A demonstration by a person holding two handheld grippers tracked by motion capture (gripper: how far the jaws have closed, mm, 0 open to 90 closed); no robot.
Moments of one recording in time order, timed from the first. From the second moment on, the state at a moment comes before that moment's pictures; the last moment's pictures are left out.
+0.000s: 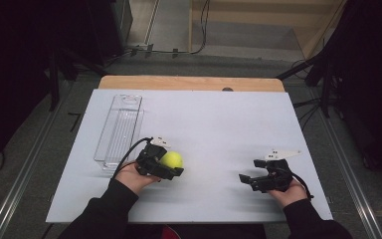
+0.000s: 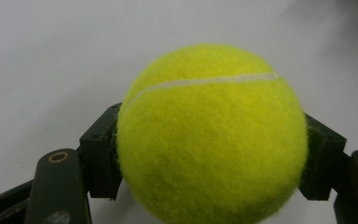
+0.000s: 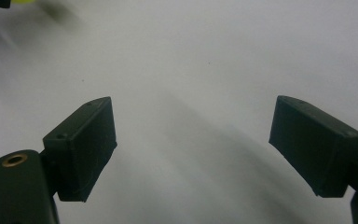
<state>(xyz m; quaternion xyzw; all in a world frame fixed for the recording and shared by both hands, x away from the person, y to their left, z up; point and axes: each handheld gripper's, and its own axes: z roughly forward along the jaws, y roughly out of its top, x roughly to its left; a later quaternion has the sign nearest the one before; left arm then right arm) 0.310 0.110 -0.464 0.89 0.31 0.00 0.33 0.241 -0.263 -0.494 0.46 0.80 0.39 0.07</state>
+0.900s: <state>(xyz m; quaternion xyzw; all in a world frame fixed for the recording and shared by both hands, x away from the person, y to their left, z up) 0.310 0.124 -0.447 0.88 0.32 0.00 0.34 0.240 -0.262 -0.492 0.45 0.80 0.40 0.07</state>
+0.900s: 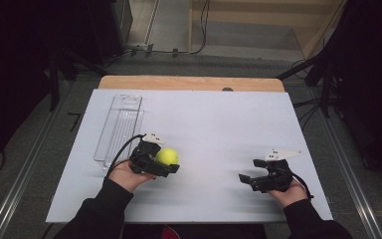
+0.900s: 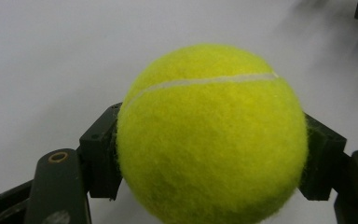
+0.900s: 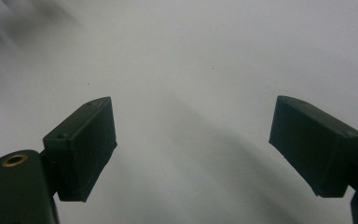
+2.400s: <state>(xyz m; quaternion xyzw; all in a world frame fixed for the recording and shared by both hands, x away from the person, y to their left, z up) 0.331 0.158 -0.414 0.87 0.36 0.03 0.34 0.240 -0.262 -0.494 0.45 0.80 0.39 0.07</state>
